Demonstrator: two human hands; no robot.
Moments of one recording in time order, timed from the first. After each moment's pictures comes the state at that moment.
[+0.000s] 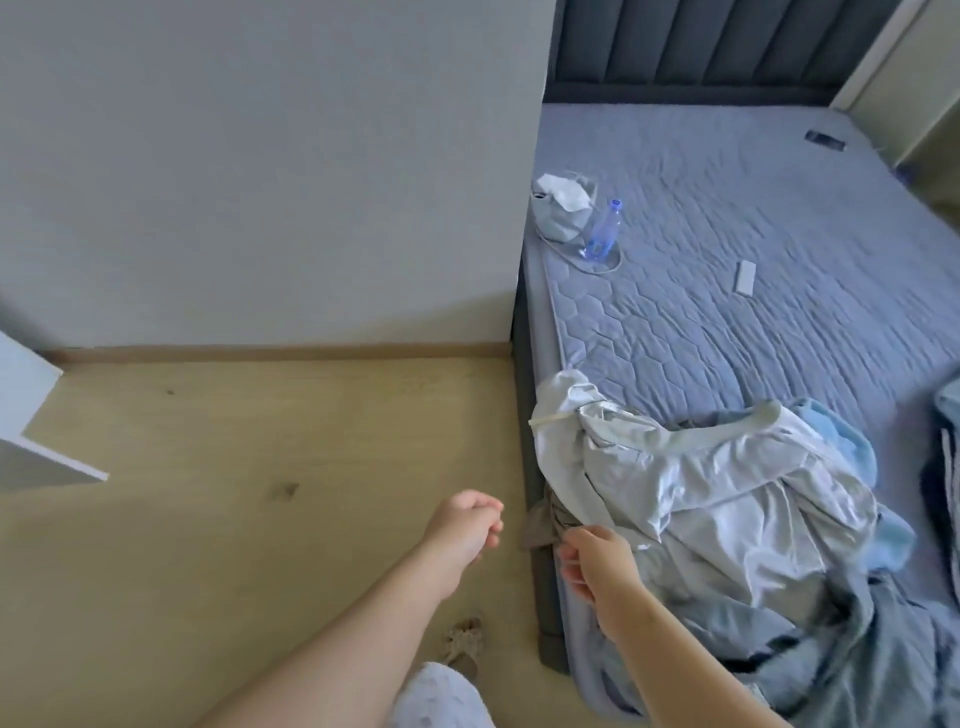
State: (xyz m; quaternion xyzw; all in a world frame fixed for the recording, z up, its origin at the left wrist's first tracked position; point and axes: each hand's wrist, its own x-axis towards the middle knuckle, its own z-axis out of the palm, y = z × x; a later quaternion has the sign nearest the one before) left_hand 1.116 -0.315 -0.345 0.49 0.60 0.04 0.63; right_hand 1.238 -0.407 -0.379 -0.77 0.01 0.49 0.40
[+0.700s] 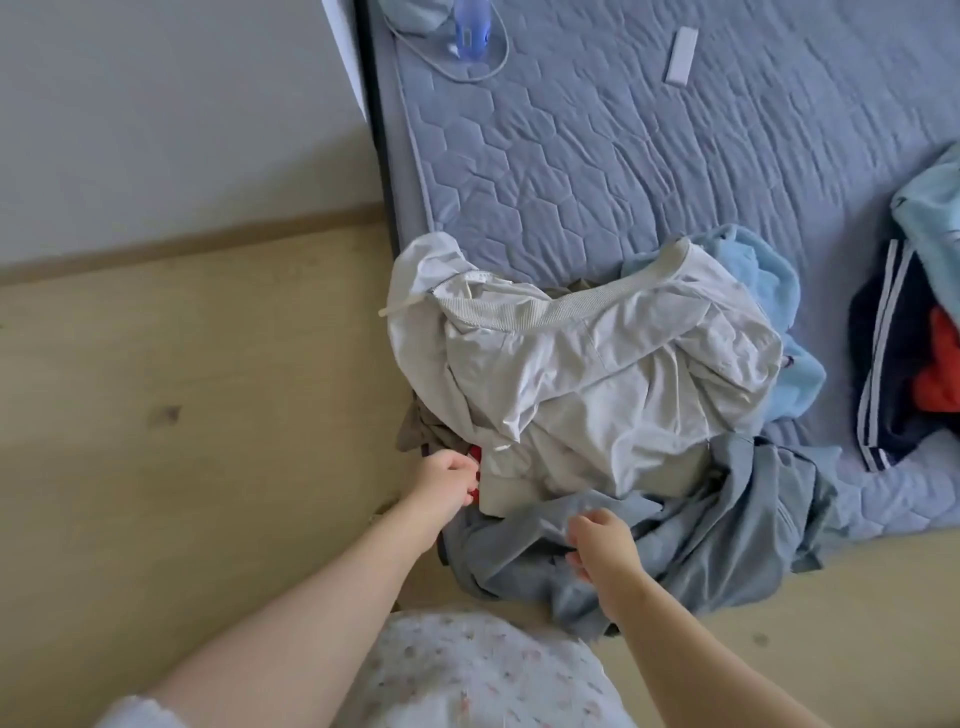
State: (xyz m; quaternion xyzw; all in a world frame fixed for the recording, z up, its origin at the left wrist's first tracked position) left_hand 1.326 -0.401 -0.470 0.50 0.63 -0.12 0.58; right_hand 1.423 -0.547 -0.501 -0.81 0.12 0.52 0.26
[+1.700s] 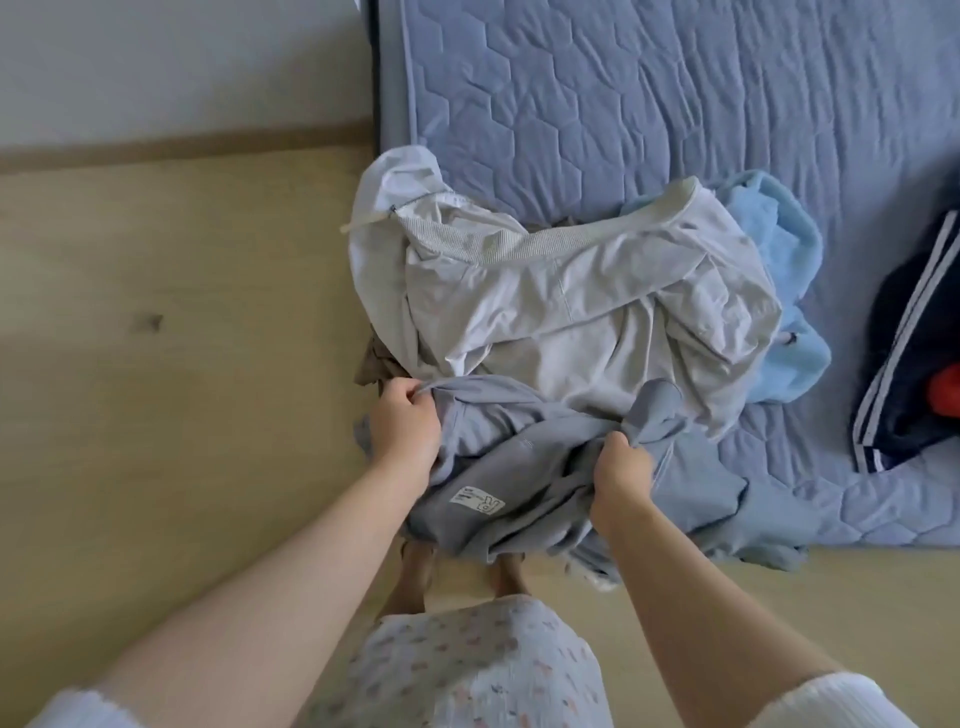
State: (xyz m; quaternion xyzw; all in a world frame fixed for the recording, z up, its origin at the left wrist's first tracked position) left_hand 1.381 -0.462 -0.513 0.47 0.75 0.08 0.46; right_hand 1.519 -0.576 -0.528 -0.80 0.23 0.42 0.37
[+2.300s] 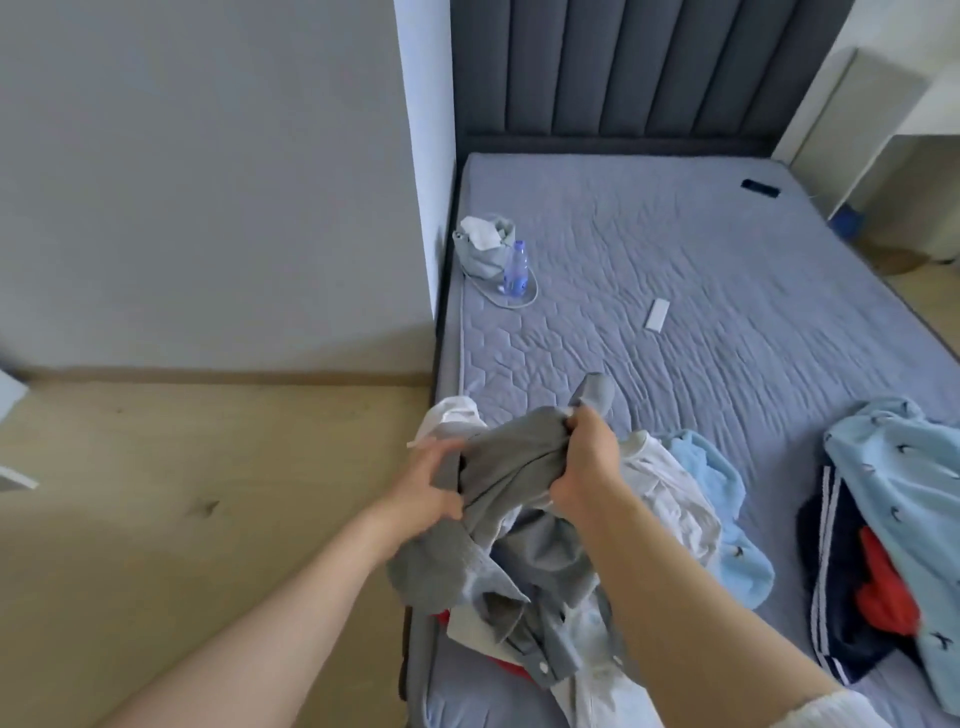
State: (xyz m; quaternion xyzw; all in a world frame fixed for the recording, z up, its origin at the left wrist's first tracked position) left_hand 1.328 -0.416 -0.297 0.69 0.48 0.08 0.53; right_hand 1.489 -0.469 -0.259 -0.60 0.12 0.50 0.61
